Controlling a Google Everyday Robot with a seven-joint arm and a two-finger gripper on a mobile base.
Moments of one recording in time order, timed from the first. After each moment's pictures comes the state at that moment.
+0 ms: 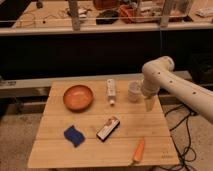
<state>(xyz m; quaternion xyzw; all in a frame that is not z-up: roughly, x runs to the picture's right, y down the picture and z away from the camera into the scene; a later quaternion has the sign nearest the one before) 0.218 0.048 0.800 -0.27 -0.04 -0.11 0.96</state>
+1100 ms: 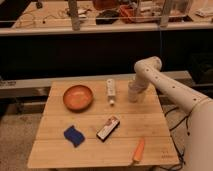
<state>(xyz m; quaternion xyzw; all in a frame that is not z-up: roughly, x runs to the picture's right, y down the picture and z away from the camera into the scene) 0.193 0.021 0.883 -0.24 -0.08 -0.15 0.95</state>
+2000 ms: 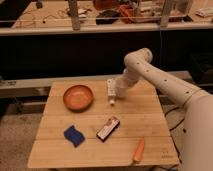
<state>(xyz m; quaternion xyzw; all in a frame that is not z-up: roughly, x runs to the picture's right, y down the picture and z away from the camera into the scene) 0.111 -0.026 0.854 -0.21 -0.09 -0.19 0.96</state>
